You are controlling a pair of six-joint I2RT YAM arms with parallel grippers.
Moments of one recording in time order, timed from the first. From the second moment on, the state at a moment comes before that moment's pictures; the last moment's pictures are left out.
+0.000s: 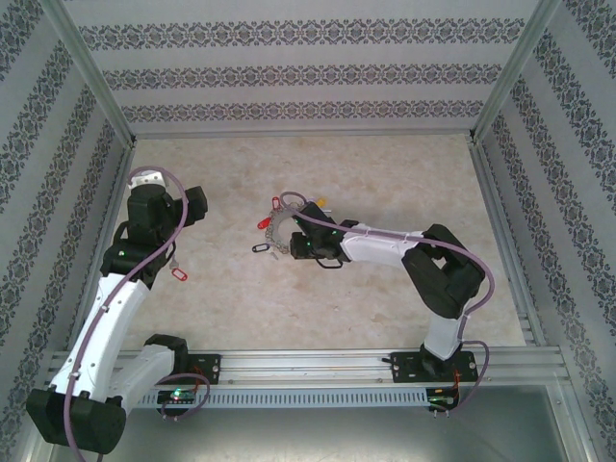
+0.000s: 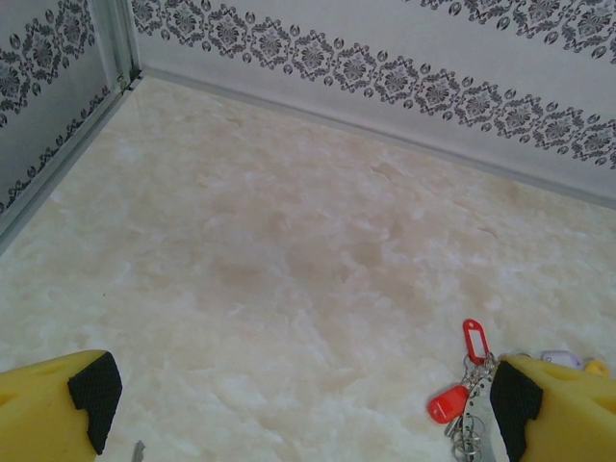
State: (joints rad) left arm -0.11 0.91 0.92 -0.50 -0.23 -0.34; right arm 0.78 1.84 1.12 -0.25 -0.03 0.70
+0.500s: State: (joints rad) left arm -0.11 0.91 0.92 -0.50 -0.20 -0.35; right arm 0.78 1.88 1.17 -0.30 -0.01 0.68
